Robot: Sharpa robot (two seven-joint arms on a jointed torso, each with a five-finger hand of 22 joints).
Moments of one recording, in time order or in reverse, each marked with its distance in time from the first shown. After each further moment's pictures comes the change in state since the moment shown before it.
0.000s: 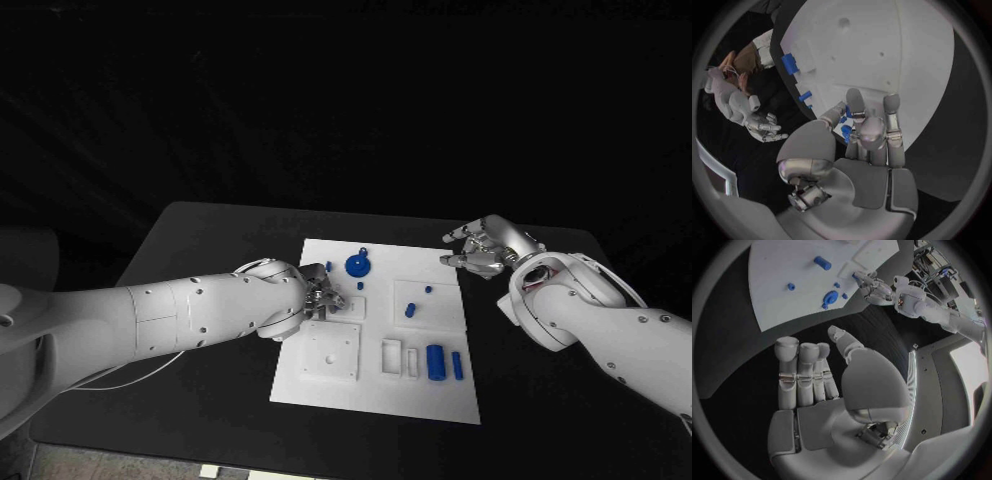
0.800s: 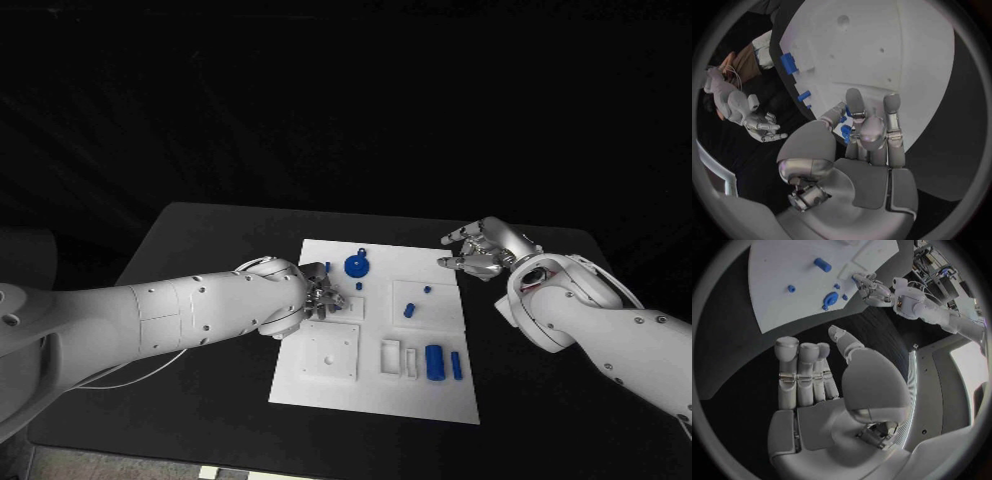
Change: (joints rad) left arm 0.003 0.019 0.002 -0.029 0.000 0.024 0.000; left_hand 0.005 0.005 -0.004 0.004 0.010 0.018 0.000 0.000 0.000 0.006 0.002 0.000 -0.006 0.000 0.000 0.000 0.000 0.000 0.006 0.006 -0.016 0.014; right arm -0.005 0.002 0.000 -0.002 0.000 0.002 0.000; right_hand -0.004 -0.004 0.000 0.000 0.000 0.000 0.000 0.000 0.000 0.000 0.000 0.000 0.000 0.000 0.000 0.000 0.000 0.000 0.000 0.000 0.000 0.000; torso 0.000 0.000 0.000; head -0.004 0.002
